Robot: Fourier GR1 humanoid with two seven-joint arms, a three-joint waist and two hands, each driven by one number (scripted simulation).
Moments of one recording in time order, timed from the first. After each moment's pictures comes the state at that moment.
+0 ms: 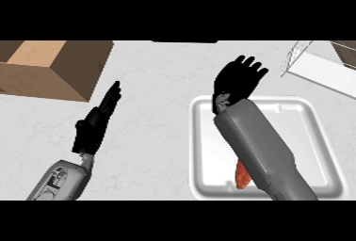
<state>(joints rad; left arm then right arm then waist) -0.25 0.30 -0.30 -1.37 0.13 0.22 -0.01 -0.81 -0.02 0.26 -1.07 1.19 0.29 1.24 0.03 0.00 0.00</state>
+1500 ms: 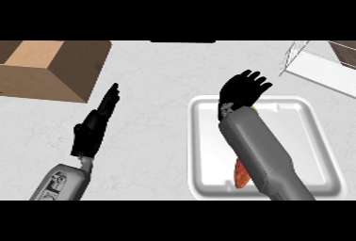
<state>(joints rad) -0.22 0.27 -0.27 -1.39 0.10 0.20 -0.01 -0.76 -0.02 0.24 -0.92 1.22 0.20 1.25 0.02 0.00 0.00</state>
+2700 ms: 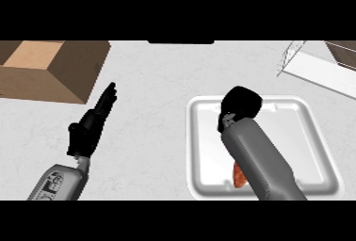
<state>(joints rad) -0.21 0.26 -0.23 -1.40 0.08 0.16 0.00 -0.67 -0.01 0.26 -0.96 1.22 0.22 1.20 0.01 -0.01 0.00</state>
